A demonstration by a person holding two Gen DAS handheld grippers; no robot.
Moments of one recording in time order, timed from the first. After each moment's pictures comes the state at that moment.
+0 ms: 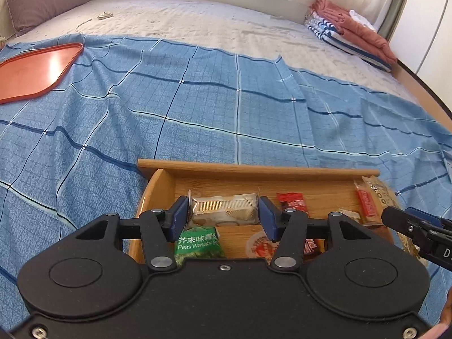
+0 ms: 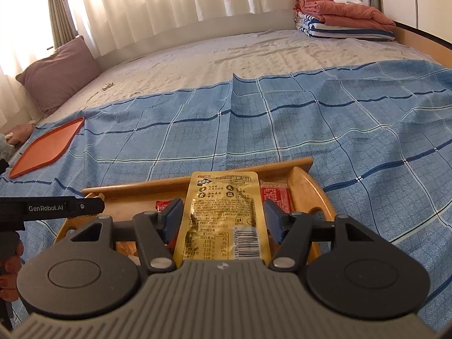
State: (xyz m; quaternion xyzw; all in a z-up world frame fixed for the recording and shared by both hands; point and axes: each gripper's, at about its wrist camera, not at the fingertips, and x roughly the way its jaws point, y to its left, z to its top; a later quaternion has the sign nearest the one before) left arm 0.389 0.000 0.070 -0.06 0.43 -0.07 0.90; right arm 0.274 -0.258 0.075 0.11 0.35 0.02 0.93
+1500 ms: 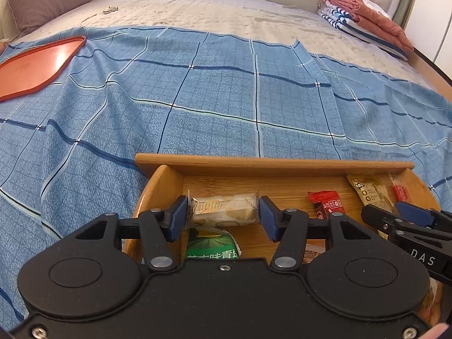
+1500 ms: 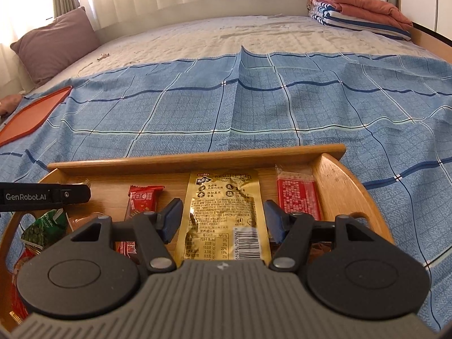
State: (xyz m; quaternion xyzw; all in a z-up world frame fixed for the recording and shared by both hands) left arm 0.415 -0.008 0.028 -0.04 0.44 -0.04 0.90; right arm 0.324 -0.238 0.014 0.07 0.37 0.03 0.92
